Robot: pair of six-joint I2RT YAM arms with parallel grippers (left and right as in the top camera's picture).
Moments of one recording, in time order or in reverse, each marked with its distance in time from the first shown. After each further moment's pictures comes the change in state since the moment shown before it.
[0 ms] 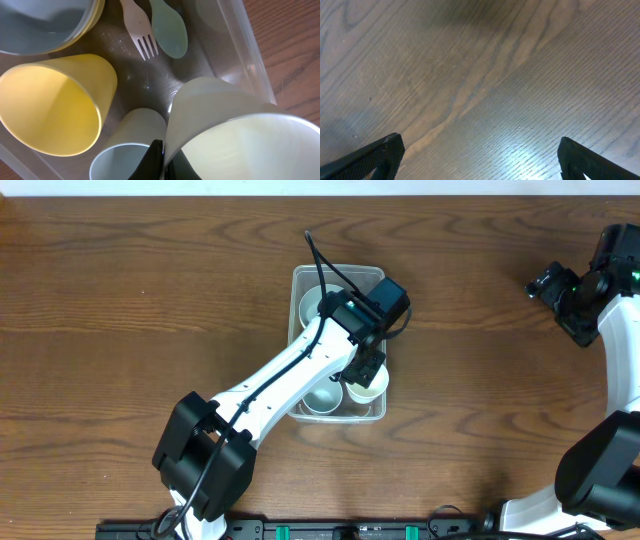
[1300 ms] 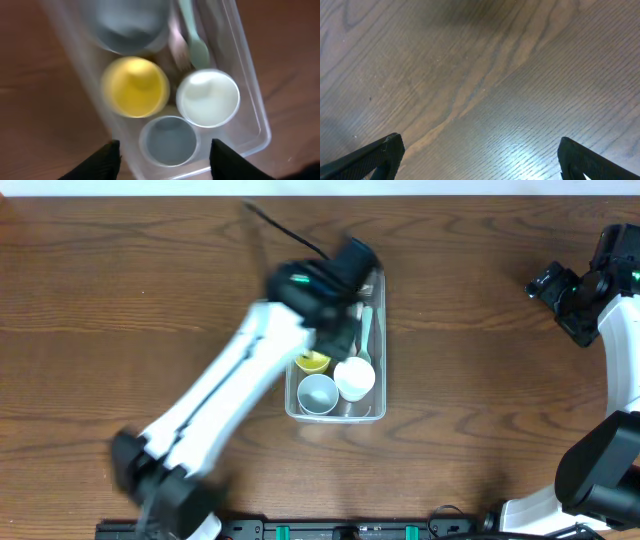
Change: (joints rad) left arm 0.153 -0.183 0.181 -0.156 -0.029 -0.008; right arm 0.000 0.000 0.000 0.000 0.000 0.000
